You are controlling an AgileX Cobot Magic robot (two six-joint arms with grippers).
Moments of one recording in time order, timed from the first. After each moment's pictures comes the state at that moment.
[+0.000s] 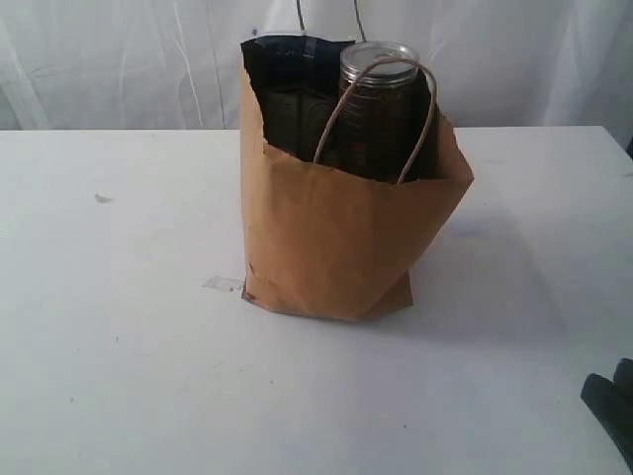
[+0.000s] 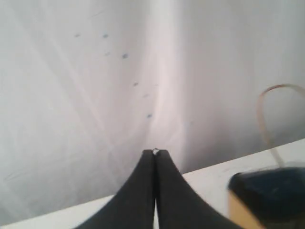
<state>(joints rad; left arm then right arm) -0.64 1.33 -1.25 -1.78 -0.44 1.90 0.48 0.01 -0.01 0.08 0.23 0.02</state>
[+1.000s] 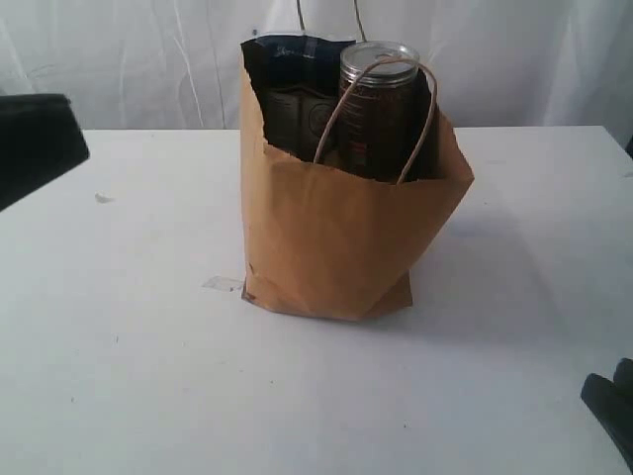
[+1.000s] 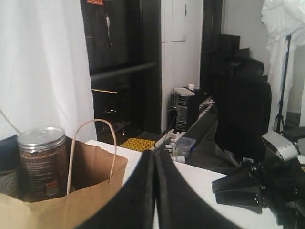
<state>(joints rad) -0.64 0.57 -0.54 -1.79 0.48 1.74 0.48 0.01 -0.01 0.08 0.23 0.02</state>
